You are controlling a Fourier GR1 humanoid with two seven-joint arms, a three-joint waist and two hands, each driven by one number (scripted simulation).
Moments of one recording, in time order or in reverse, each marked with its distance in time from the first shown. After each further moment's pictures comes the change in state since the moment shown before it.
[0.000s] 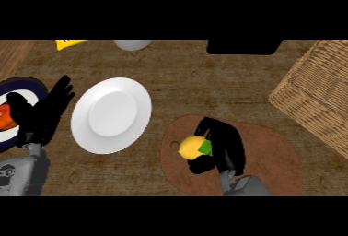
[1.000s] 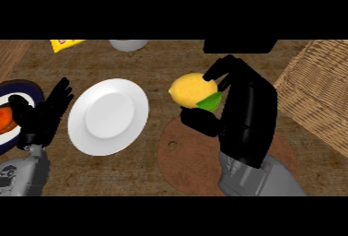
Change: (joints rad) left arm 0.006 -0.007 0.009 0.026 -0.013 0.013 -0.026; right arm -0.419 0.001 -0.053 -0.287 0.336 -0.040 0.418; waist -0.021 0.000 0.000
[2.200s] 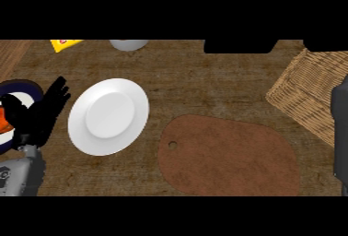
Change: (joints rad) left arm 0.004 0.013 0.013 -0.025 0.015 -0.021 0.018; right arm -0.166 -0.306 -0.590 0.227 -0.074 0.185 -0.170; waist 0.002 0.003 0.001
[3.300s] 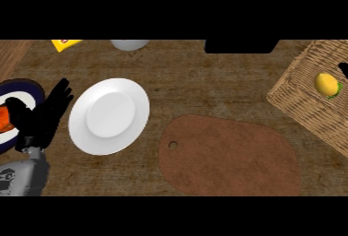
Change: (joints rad) left arm 0.013 -0.021 -0.009 -0.010 -0.015 0.005 -0.012; right arm 0.244 -0.099 -0.257 0.279 -0.204 -0.350 -0.354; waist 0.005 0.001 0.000
